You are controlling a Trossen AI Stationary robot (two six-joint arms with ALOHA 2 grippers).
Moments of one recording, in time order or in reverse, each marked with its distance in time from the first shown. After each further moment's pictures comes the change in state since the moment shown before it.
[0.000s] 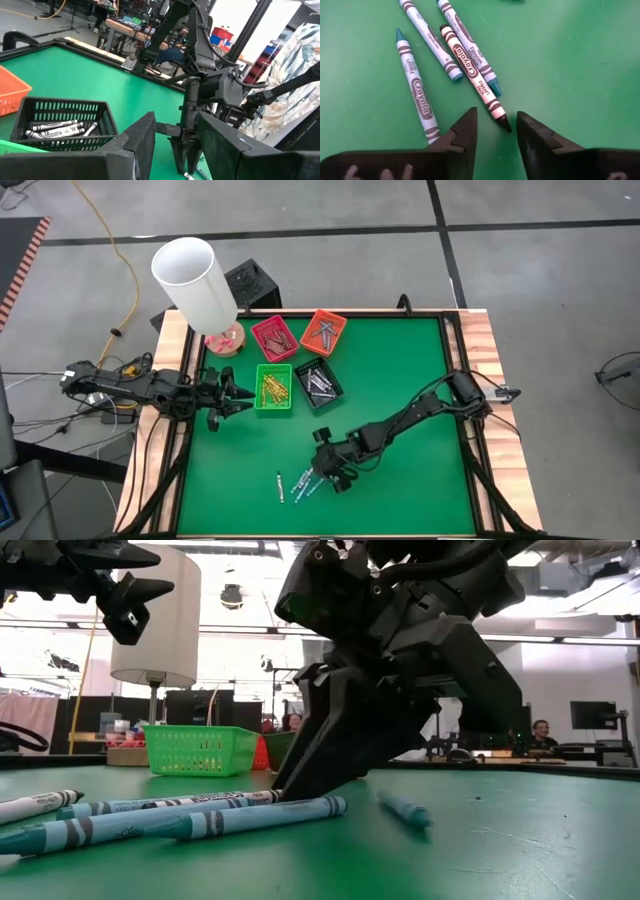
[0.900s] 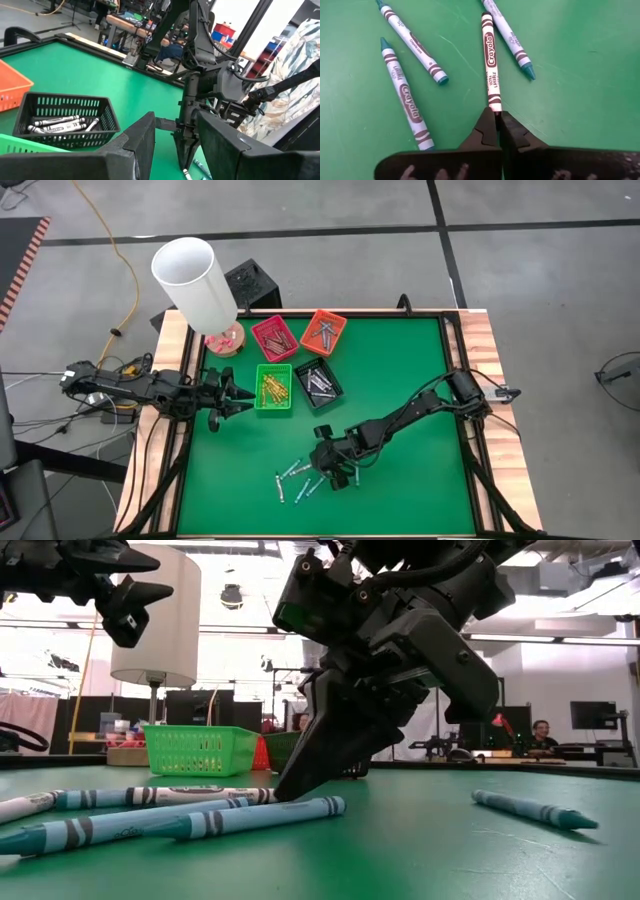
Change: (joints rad) left arm 0.000 0.000 0.000 -0.021 0.000 -0.002; right arm -0.023 -0.001 0.000 -0.009 -0.011 0.082
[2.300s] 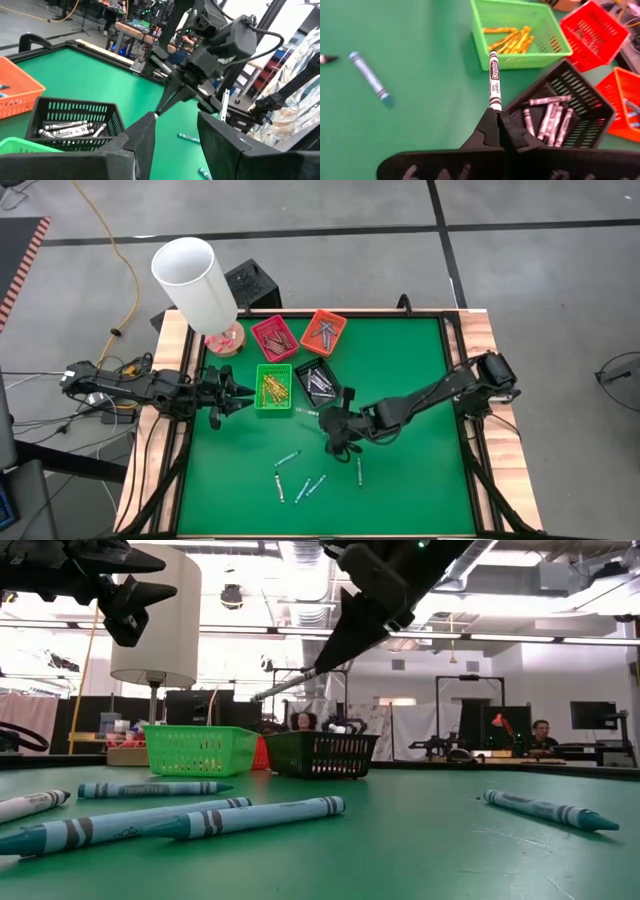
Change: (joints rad) left arm 0.000 -0.002 0.000 0.015 -0.049 0.002; right arm -0.031 -0.281 -0.002 -0.263 0.469 0.235
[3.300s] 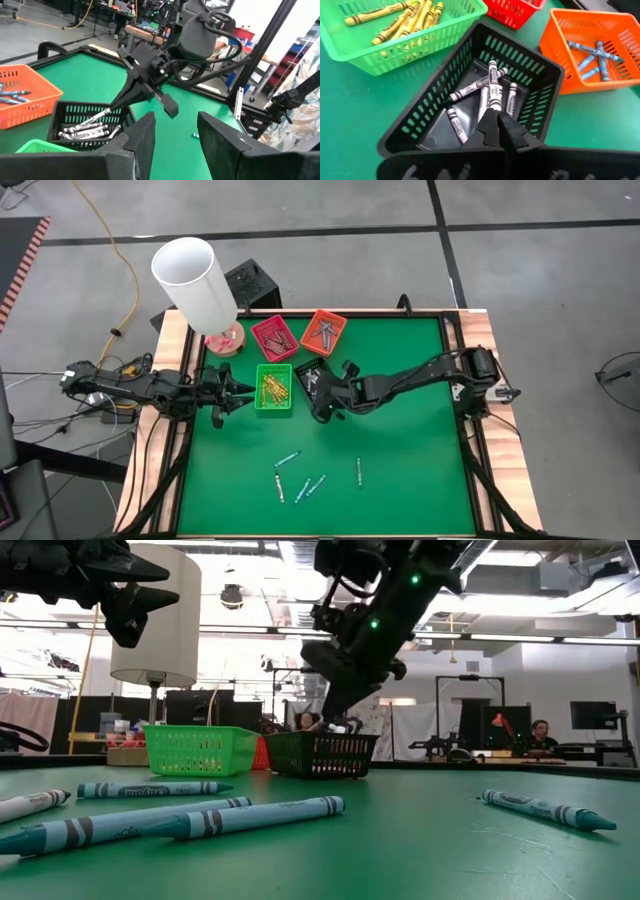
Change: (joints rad) left arm 0.000 0.000 0.000 -0.016 -0.053 0.059; right arm -0.232 0.083 0.001 -0.010 0.031 0.205
